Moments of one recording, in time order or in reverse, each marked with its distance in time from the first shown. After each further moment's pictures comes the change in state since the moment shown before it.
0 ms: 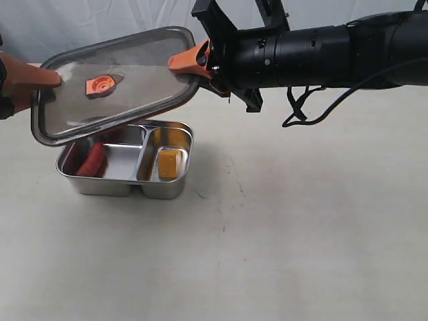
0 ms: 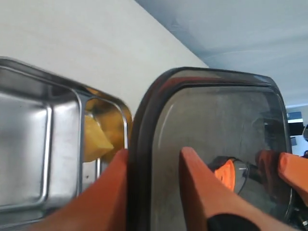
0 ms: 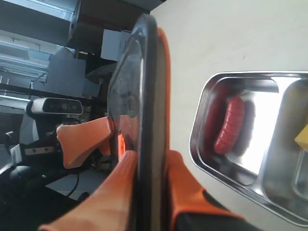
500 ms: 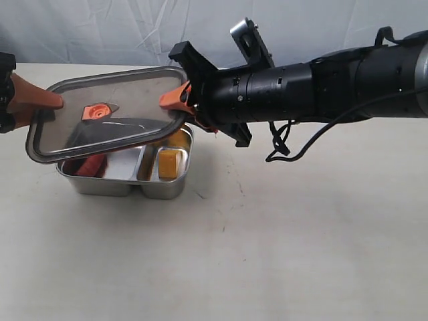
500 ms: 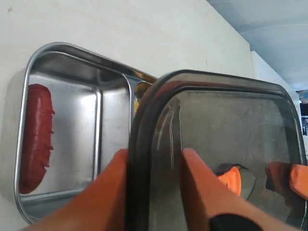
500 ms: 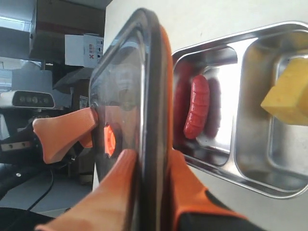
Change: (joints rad) left arm 0.004 0.126 -0.080 0.130 -0.018 0.001; right arm 0.124 0.025 0.065 0.060 -0.183 0.040
